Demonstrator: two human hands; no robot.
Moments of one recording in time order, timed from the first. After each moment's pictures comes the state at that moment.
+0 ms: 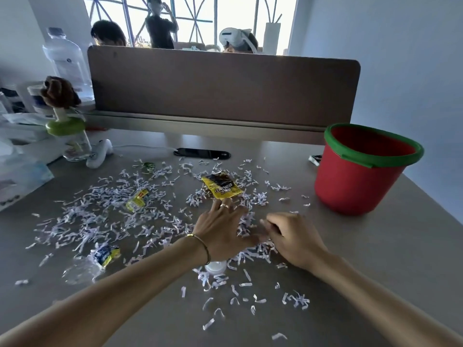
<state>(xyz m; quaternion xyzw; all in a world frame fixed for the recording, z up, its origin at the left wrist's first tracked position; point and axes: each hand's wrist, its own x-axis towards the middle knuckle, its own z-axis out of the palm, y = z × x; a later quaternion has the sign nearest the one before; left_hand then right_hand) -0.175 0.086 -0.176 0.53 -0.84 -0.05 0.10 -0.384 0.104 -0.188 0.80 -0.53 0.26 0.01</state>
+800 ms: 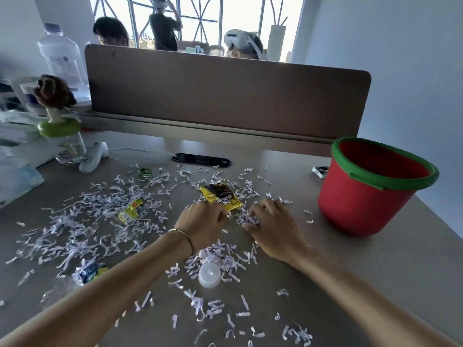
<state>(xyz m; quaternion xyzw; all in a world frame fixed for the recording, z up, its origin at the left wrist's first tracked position) -0.153 0.032 -0.171 0.59 -0.78 -0.05 0.19 -0.361 0.039 -0.191 0.80 -0.58 0.15 0.02</state>
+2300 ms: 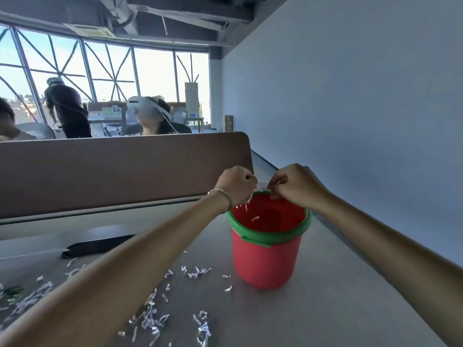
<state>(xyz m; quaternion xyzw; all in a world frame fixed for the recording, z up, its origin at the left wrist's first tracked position) -0.428 -0.070 0.014 0.41 -0.83 -0.22 0.31 -0.576 0.024 0.028 0.62 -0.71 0.32 -0.03</state>
